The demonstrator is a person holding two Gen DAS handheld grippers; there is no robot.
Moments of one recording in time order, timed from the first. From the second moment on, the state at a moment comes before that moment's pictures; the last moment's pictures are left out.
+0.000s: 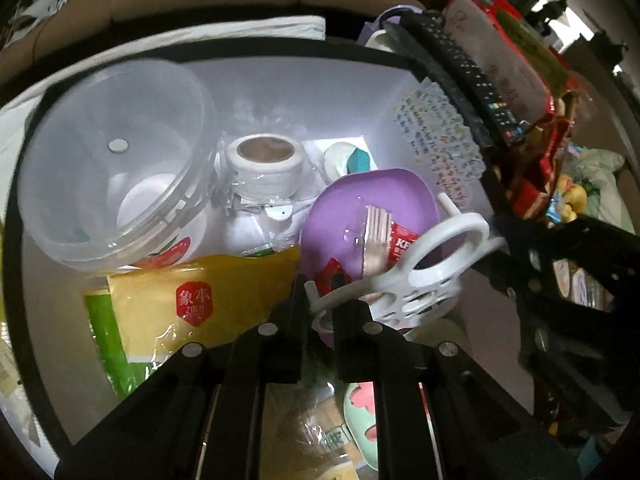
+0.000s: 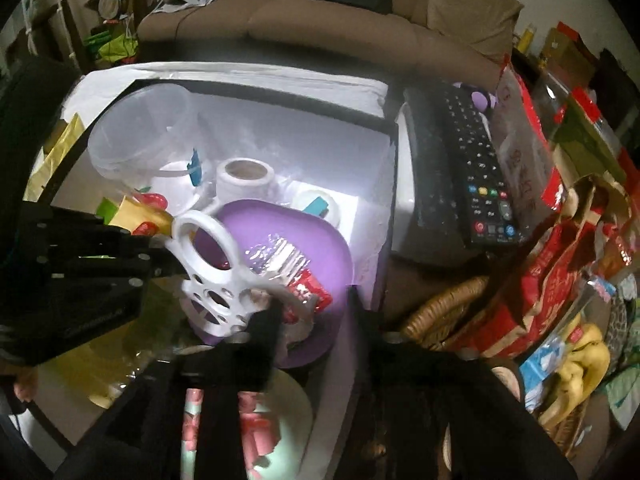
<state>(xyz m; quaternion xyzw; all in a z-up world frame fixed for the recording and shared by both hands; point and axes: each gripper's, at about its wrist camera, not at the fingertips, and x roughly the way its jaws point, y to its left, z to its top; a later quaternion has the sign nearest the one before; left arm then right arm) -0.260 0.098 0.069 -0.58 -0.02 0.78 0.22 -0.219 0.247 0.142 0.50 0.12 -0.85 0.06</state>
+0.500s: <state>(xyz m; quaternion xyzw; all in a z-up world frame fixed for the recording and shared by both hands) -0.258 0.109 0.065 -0.60 -0.02 0.78 0.15 -0.199 0.272 0.178 0.46 0.05 -0.88 0.08</state>
